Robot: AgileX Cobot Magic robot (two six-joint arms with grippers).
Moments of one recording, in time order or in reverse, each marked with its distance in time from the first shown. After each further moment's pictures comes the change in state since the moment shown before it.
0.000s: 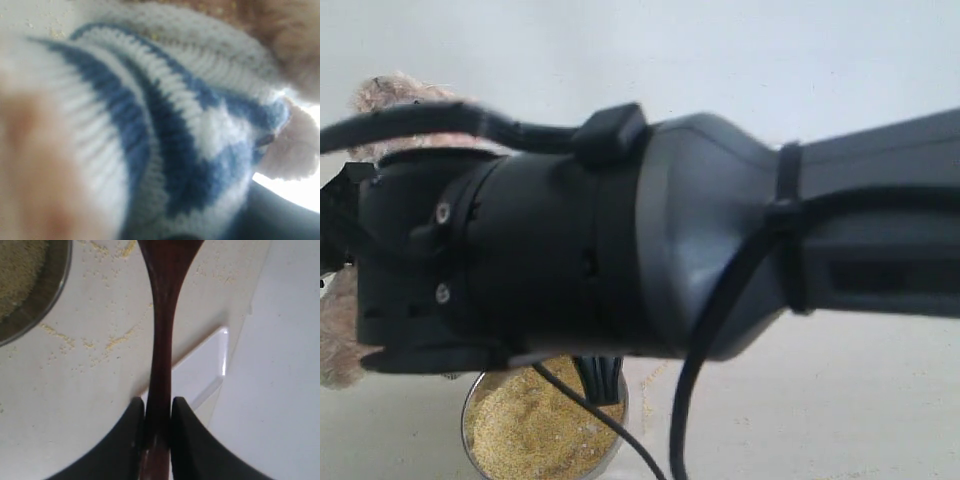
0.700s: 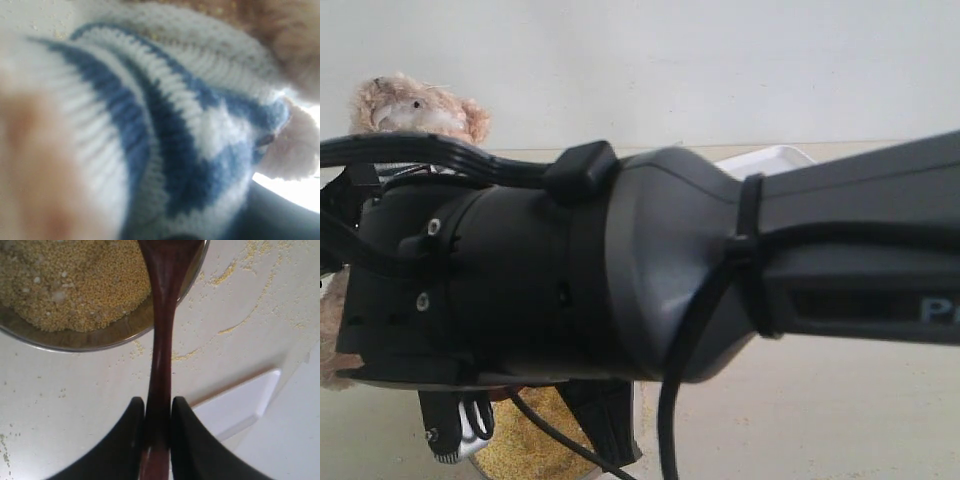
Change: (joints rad) left arm 0.000 0.000 0.000 0.000 -0.017 0.010; right arm 0.010 0.021 0.000 0.200 0.000 -0.258
